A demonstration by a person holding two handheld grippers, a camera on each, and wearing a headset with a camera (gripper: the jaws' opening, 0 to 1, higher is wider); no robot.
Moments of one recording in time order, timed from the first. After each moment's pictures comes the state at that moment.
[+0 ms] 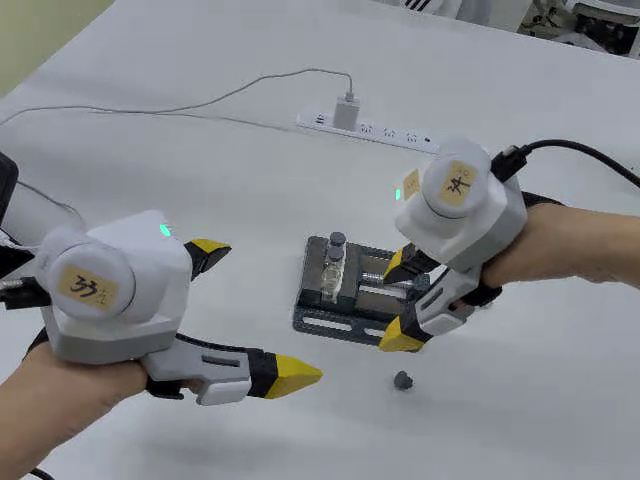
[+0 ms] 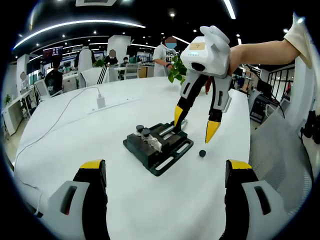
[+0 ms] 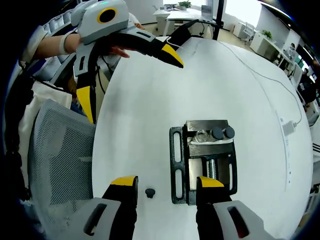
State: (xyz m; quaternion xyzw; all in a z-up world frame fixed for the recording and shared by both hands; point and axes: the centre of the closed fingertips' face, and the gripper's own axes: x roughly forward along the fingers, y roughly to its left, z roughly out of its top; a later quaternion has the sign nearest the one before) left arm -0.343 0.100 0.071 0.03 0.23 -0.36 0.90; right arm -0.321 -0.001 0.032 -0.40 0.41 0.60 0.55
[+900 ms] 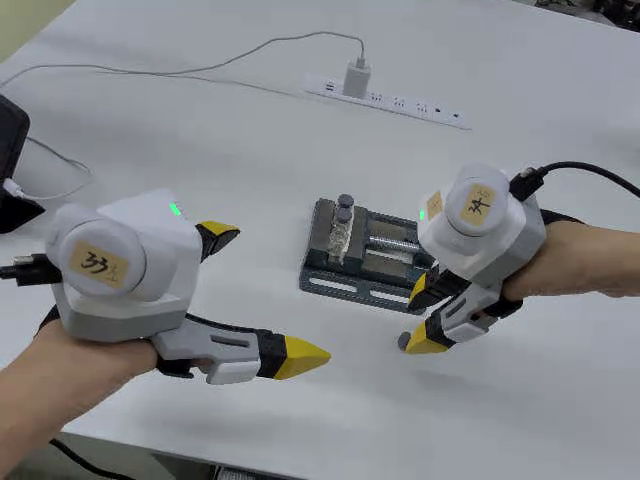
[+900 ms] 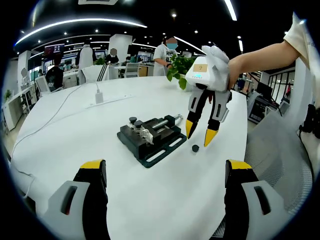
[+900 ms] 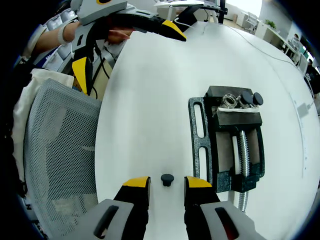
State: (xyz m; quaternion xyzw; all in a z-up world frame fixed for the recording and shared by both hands) left arm -0.363 0.095 0.058 0.01 0.23 -0.36 0.91; right arm -0.349 -0.029 -0.011 -0.40 0.45 0.60 0.52
